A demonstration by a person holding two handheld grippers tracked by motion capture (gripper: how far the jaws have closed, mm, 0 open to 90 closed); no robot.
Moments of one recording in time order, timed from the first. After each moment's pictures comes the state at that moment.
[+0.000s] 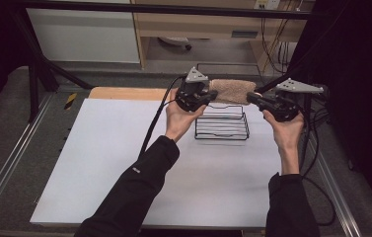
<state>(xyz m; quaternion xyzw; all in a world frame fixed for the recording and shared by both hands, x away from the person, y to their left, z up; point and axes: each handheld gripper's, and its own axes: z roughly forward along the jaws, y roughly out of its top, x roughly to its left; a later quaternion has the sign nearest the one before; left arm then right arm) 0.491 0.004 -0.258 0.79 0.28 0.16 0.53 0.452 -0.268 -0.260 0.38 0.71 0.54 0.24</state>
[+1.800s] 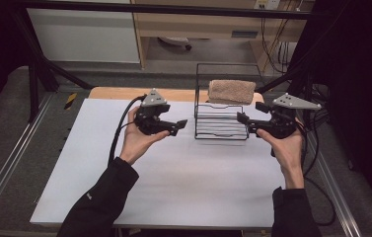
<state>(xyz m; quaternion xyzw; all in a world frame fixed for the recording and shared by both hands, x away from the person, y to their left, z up) 0.436 0.112 -0.289 0.80 0.30 0.17 0.49 0.413 -0.253 -0.271 0.39 0.71 0.54 0.24</state>
